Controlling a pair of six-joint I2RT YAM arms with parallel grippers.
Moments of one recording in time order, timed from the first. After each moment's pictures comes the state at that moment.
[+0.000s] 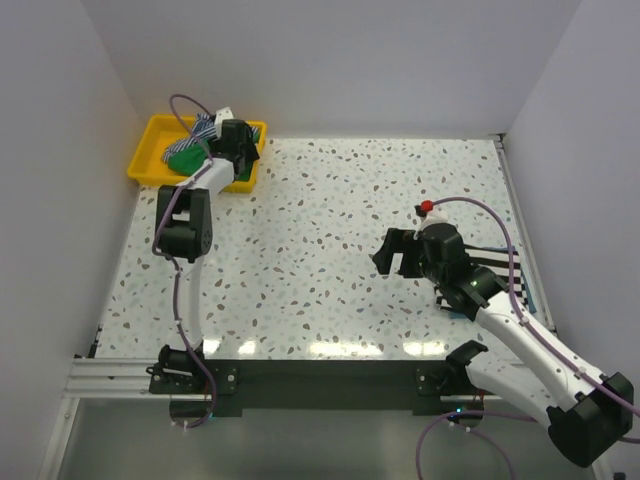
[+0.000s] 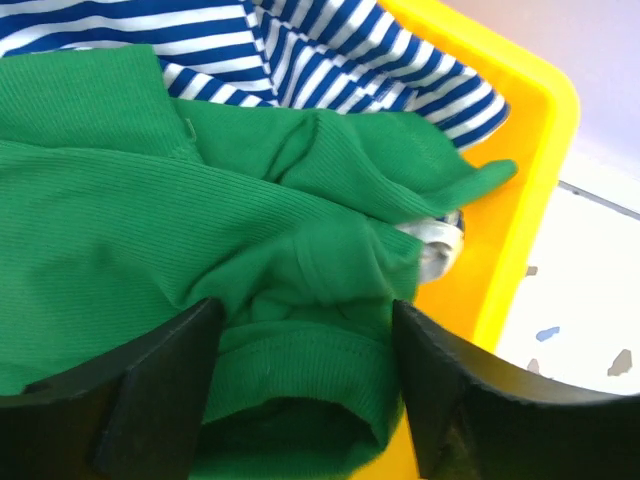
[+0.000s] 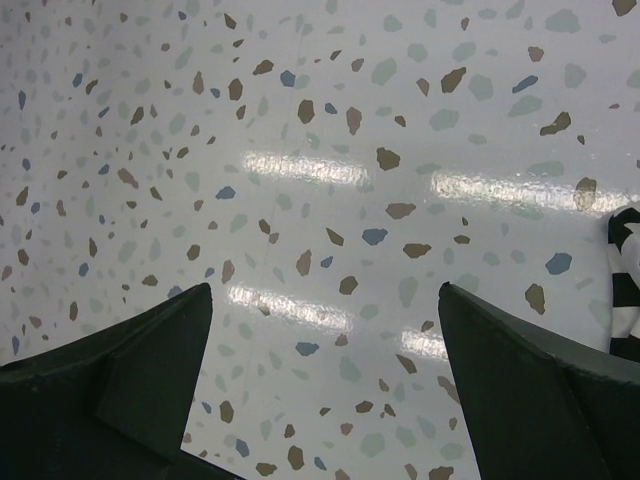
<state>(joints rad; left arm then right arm) -0.13 2.37 1.88 -0.09 -0.33 -0.40 0.54 0.88 0.70 -0.42 0.08 0.52</state>
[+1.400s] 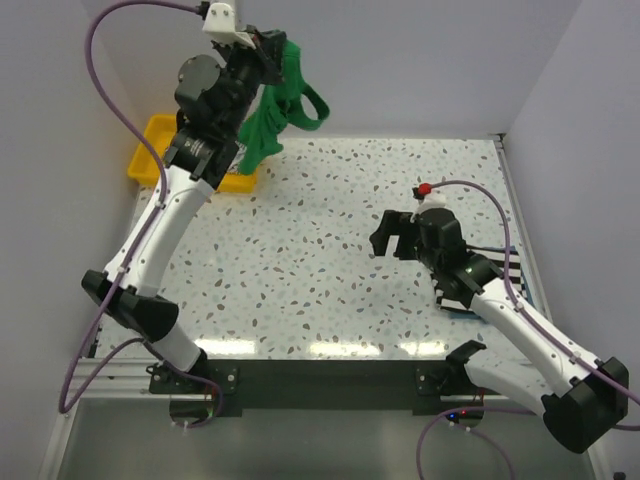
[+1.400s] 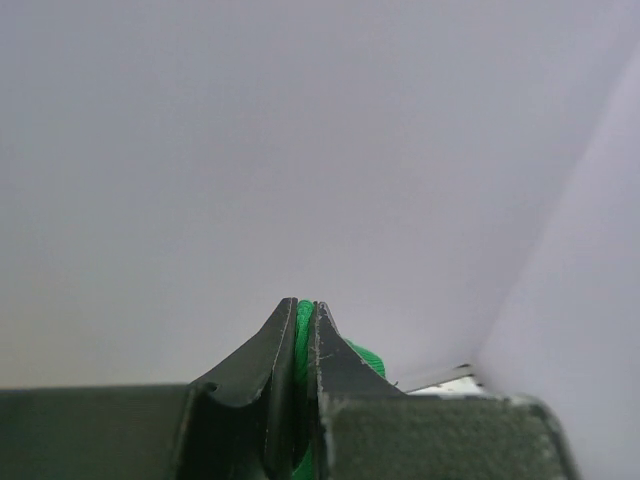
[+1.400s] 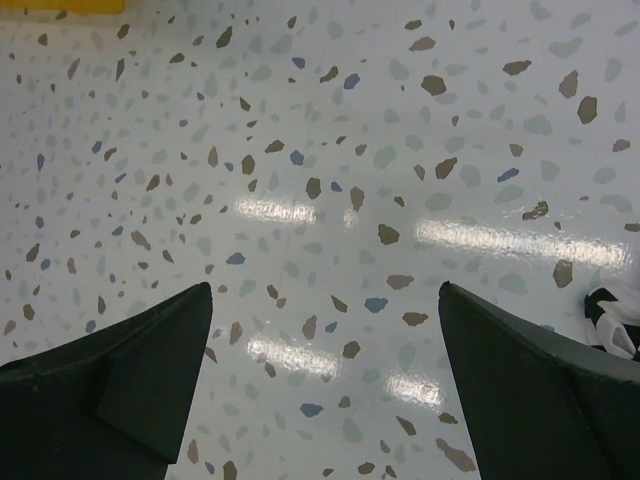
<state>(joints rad) -0.41 1.66 1.98 0.00 -0.13 -0.19 0.54 0.97 0.78 -0.33 0.14 0.47</state>
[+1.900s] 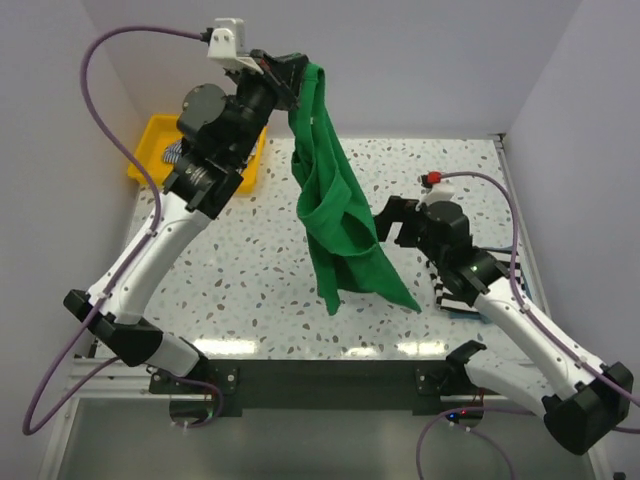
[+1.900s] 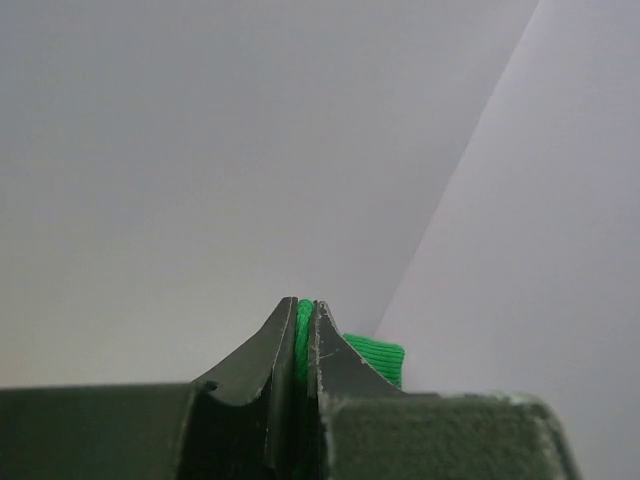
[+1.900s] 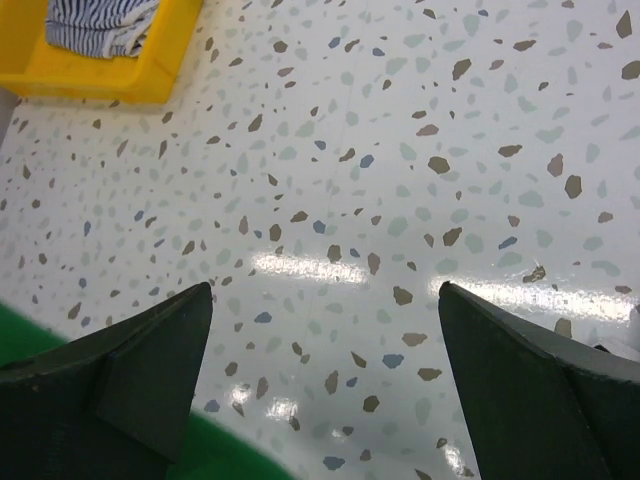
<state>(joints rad) -0.64 1.49 1.88 0.01 -0.19 -0.28 0.54 0.93 0.83 -0.28 0.18 0.47</state>
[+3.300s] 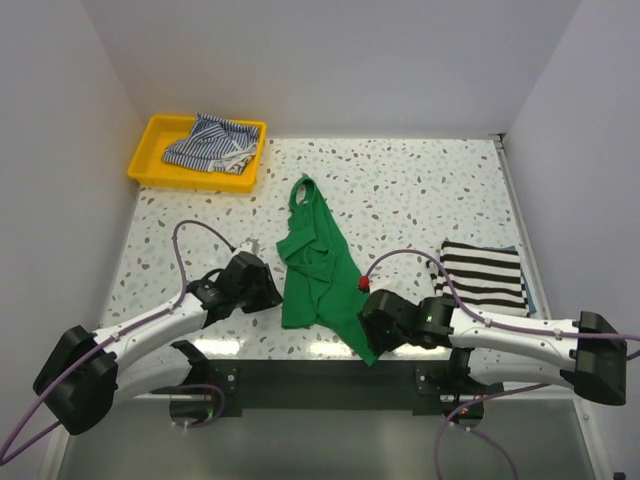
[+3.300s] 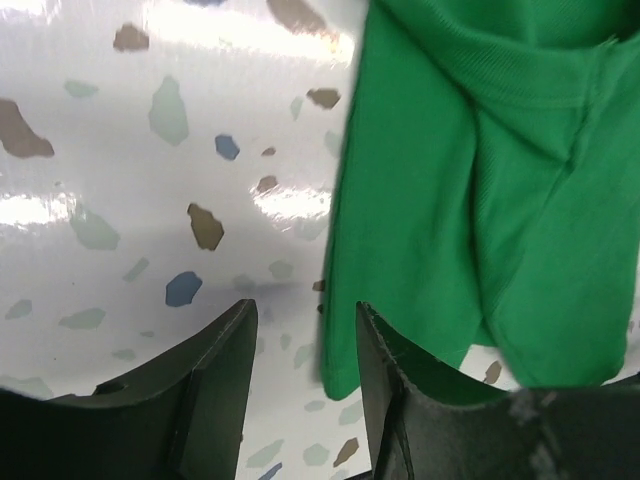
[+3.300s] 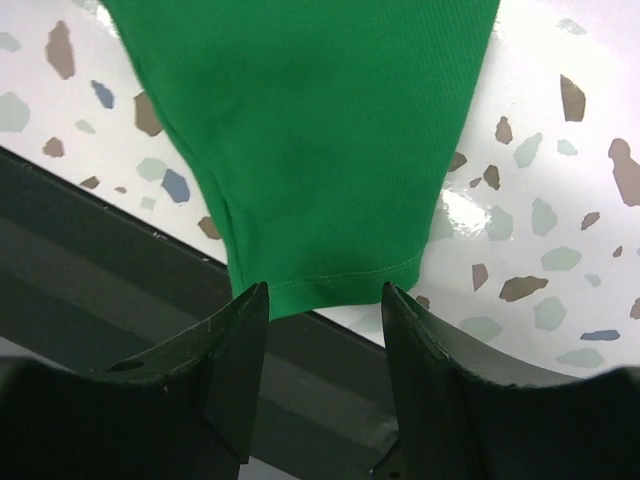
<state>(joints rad) -0.67 1.05 0.46 -0.33 -0.08 -0.87 1.17 1.02 0.56 -0.68 0.19 0.69</state>
